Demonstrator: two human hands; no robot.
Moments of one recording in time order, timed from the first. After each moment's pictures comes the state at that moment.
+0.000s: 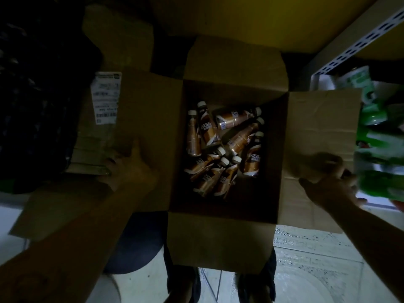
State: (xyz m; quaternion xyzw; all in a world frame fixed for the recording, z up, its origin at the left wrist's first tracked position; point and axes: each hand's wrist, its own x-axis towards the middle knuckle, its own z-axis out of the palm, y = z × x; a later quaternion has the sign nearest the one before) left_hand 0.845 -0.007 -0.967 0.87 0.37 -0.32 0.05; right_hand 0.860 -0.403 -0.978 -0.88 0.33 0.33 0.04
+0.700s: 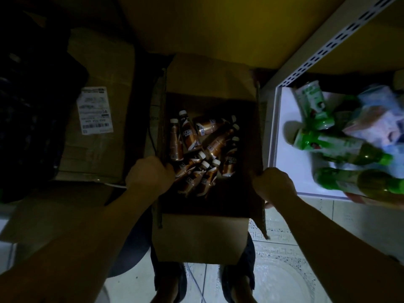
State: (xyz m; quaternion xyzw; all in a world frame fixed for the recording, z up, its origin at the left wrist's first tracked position) left_hand 0.861 -0.074 -0.911 0.88 0.28 -0.31 0.22; right_hand 0.874 -0.335 -0.900 -0.86 0.26 0.42 0.16
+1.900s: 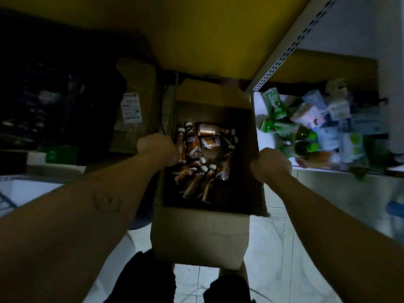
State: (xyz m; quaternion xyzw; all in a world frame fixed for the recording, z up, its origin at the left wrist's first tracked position) left_hand 0.829 -0.089 -0.675 0.90 0.10 -0.43 -0.02; right_hand 0.805 -0.343 -0.682 -0.94 0.13 0.31 0.04
